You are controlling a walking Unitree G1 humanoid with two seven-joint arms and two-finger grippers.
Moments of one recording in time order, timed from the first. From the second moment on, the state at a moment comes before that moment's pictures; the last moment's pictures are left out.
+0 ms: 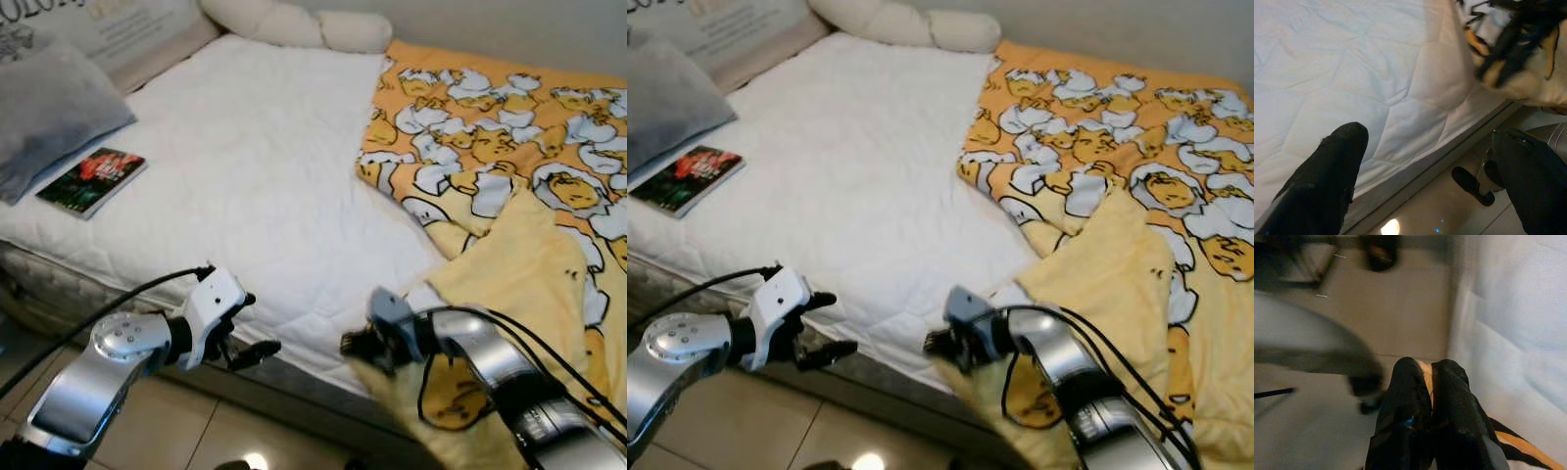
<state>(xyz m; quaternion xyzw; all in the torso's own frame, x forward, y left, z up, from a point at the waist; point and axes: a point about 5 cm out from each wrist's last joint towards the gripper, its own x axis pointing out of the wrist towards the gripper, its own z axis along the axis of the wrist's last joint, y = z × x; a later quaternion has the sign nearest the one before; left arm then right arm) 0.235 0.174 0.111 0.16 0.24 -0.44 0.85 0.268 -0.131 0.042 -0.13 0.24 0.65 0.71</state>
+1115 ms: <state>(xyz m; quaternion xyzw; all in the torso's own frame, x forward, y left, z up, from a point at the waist) 0.239 0.170 0.113 0.16 0.23 -0.44 0.85 0.289 -0.124 0.036 -0.13 0.27 0.51 0.81</state>
